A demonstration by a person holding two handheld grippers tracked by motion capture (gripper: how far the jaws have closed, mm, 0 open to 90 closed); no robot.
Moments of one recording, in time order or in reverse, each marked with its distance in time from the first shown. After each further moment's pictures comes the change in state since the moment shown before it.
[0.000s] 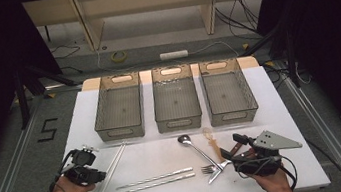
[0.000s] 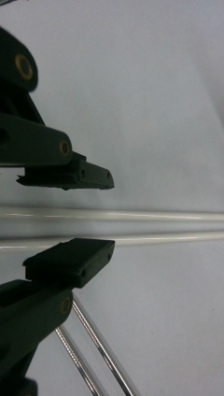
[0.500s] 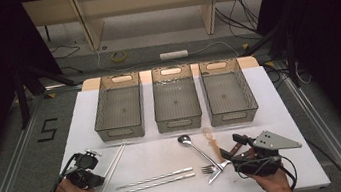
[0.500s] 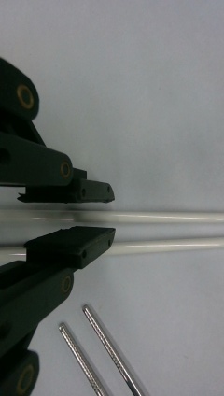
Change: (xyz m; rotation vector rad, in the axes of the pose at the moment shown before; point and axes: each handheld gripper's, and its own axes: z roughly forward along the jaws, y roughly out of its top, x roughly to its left) left arm -0.001 -0.005 0.013 0.078 0.002 0.019; right arm 0.001 0.000 0.000 0.003 0.004 -0.001
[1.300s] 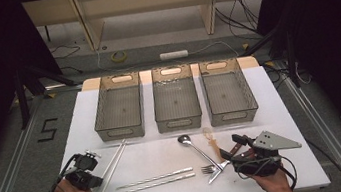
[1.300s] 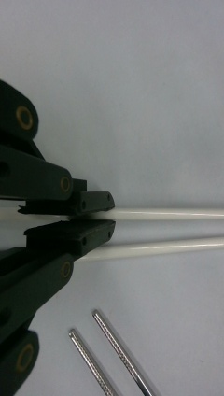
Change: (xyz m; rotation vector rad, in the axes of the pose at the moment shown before) left arm 0.005 -0.003 -0.002 0.000 -0.009 0.034; right arm 0.001 0.000 0.000 0.002 0.006 -0.007
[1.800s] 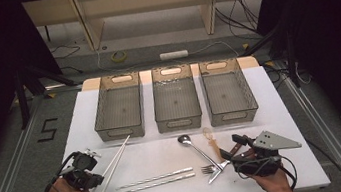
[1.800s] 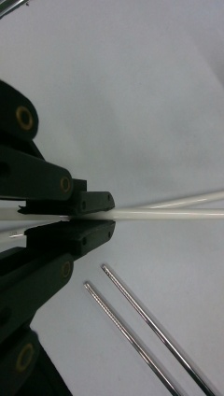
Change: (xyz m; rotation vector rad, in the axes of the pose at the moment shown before) left arm -0.014 0.002 -0.029 -0.042 -0.035 0.099; right arm 0.000 0.000 0.000 0.002 0.002 0.004
